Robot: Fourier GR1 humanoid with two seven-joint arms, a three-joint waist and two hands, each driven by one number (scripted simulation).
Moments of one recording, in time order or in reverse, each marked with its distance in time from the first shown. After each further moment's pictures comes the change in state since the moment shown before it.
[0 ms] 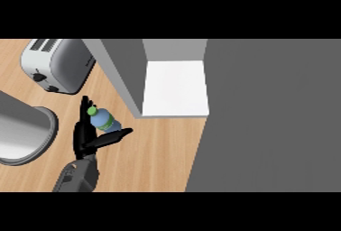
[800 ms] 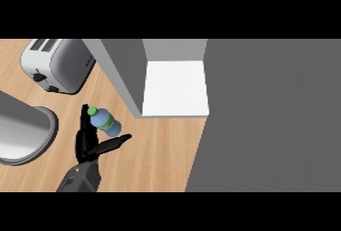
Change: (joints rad) left arm -0.056 0.025 0.042 0.264 0.102 -0.069 -0.243; right arm 0.009 -0.026 0.012 -0.006 -0.005 -0.013 -0.009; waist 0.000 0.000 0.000
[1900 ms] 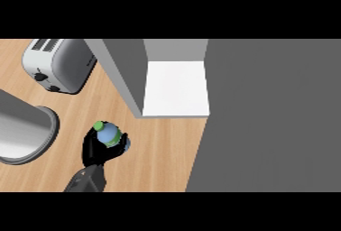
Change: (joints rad) left arm -0.030 -0.011 -0.007 0.142 0.060 -0.256 -0.162; right arm -0.001 -0.051 0.003 0.002 -0.006 -0.037 -0.024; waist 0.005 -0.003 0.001
